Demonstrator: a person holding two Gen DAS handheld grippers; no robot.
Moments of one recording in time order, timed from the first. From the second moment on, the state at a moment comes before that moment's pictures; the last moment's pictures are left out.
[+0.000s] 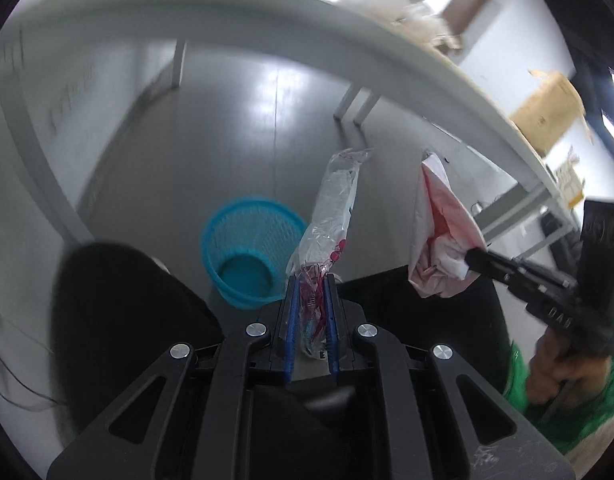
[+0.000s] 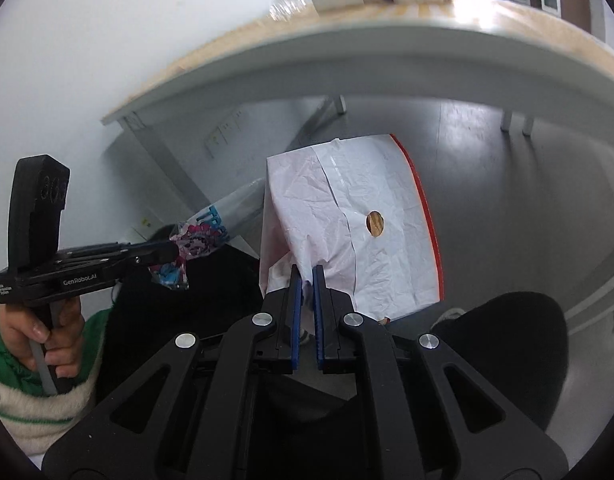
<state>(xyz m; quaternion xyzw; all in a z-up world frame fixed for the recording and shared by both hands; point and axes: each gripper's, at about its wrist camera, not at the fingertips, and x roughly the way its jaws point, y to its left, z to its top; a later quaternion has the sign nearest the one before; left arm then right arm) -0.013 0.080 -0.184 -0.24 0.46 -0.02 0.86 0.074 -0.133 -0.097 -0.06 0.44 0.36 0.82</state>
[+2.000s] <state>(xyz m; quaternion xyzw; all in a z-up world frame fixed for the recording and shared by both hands) 0.192 0.136 -0.411 -0.38 0.65 0.13 0.65 0.267 -0.033 -0.381 -0.07 0.68 0.25 0.69</state>
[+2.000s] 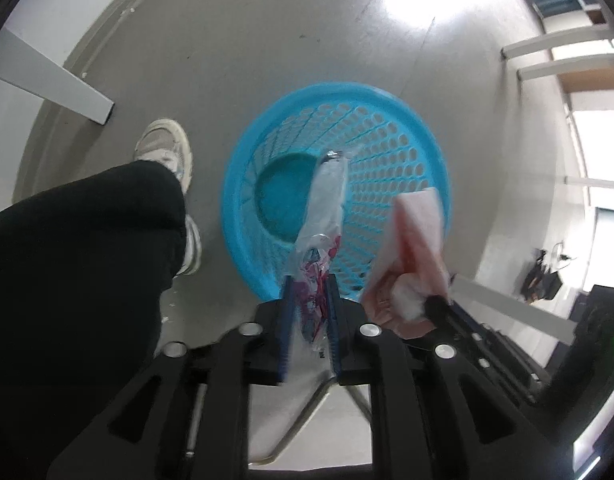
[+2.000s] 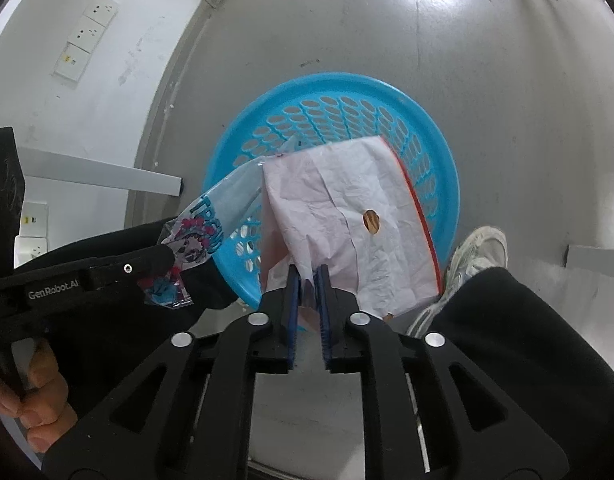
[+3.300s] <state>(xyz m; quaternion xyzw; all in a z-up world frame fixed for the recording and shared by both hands) 0.049 0.082 -0.177 -0.18 0.46 0.09 0.87 0.127 -0.126 -0.169 -0.11 0.47 0.30 0.82</state>
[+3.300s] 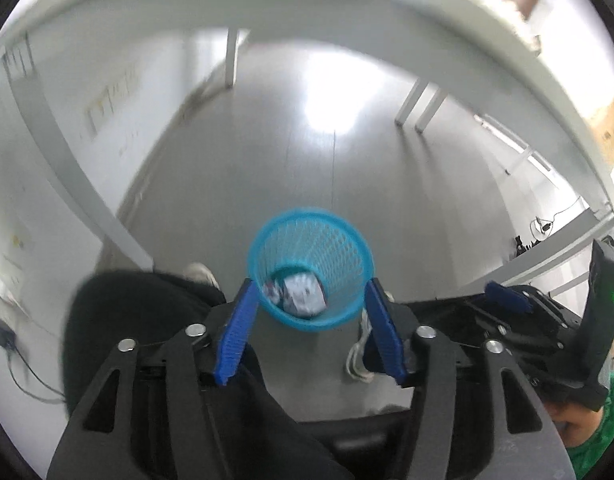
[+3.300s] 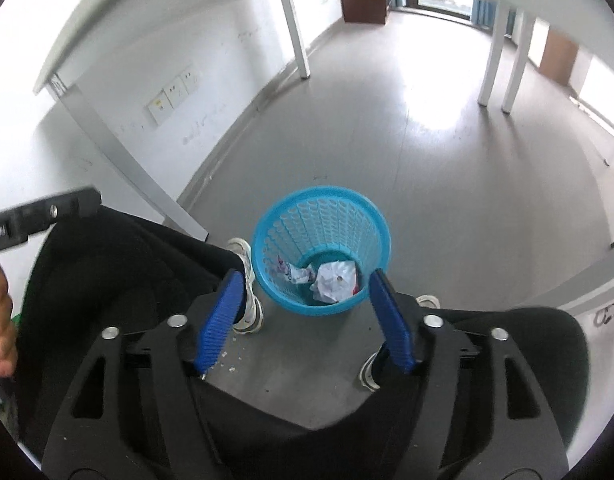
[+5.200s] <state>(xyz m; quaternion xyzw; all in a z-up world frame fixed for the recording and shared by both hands) 0.245 0.154 -0.013 -0.12 0.37 0.10 0.92 0.284 -0.017 0.052 -0.09 0.35 0.41 0.84</state>
